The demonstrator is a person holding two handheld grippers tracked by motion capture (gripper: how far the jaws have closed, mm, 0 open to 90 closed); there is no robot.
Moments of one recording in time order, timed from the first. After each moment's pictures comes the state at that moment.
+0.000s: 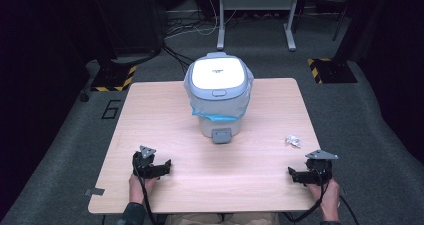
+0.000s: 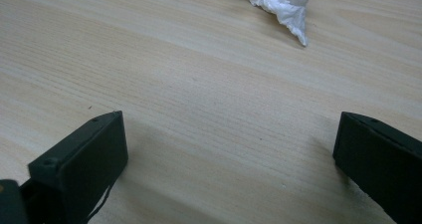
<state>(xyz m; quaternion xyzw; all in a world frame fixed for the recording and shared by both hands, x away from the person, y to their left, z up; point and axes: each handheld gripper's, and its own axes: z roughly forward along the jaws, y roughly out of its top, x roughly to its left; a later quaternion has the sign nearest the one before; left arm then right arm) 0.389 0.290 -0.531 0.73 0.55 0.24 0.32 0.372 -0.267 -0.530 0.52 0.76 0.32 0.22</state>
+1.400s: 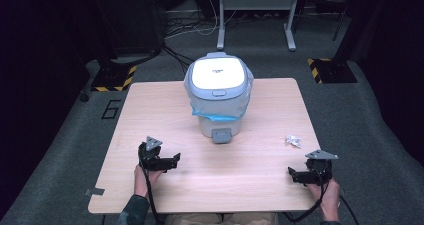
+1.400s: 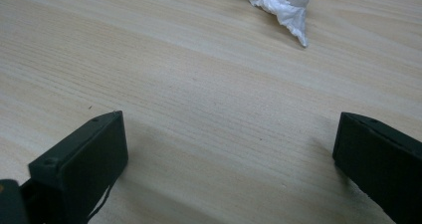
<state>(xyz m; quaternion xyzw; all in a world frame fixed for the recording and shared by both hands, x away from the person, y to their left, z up) 0.400 0.266 -0.495 0.75 0.50 0.21 0.38 0.372 -0.267 -0.530 0.52 0.76 0.32 0.22</state>
